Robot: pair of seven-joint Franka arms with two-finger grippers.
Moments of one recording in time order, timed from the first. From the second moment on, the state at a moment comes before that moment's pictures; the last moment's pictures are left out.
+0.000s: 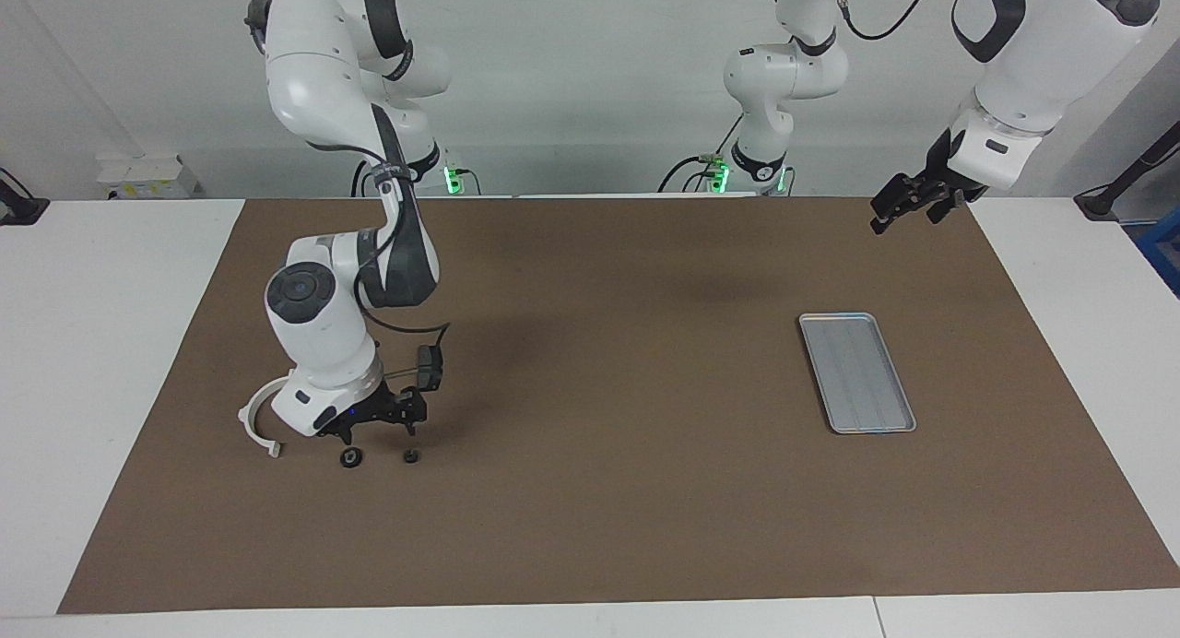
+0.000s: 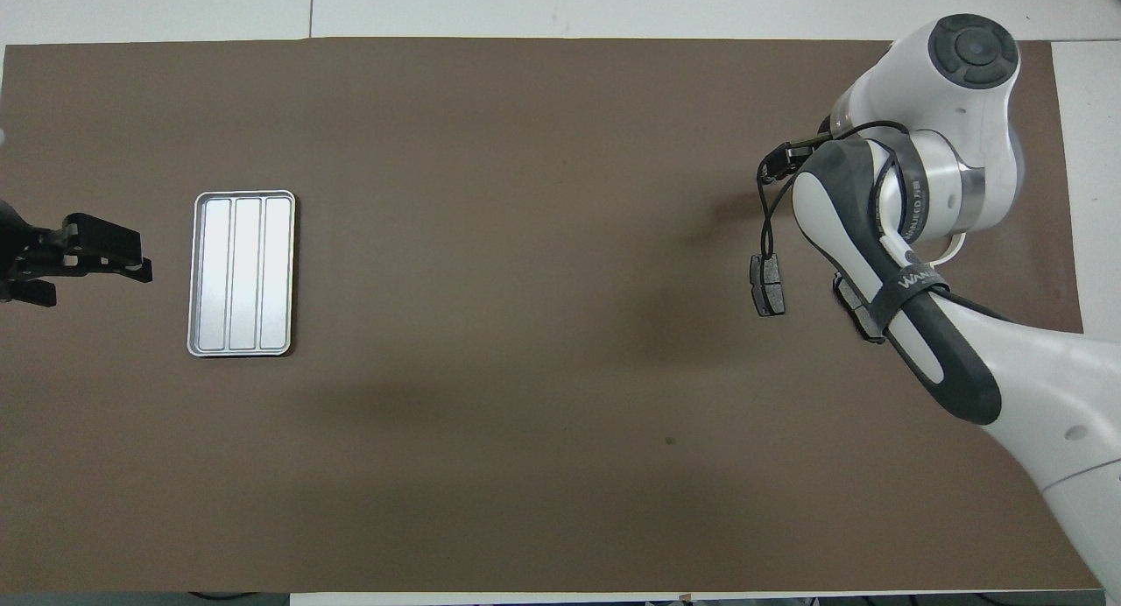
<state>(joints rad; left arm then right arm) -0.02 -0.02 -0.01 -1.63 -0.05 1.51 -0.19 0.06 0.49 0.05 -1.53 -0.07 2.06 0.00</state>
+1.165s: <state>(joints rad) -0.02 -0.02 -0.01 -1.63 -0.05 1.51 -0.19 0.02 -0.05 0.05 -1.62 -0.01 1.47 0.00</state>
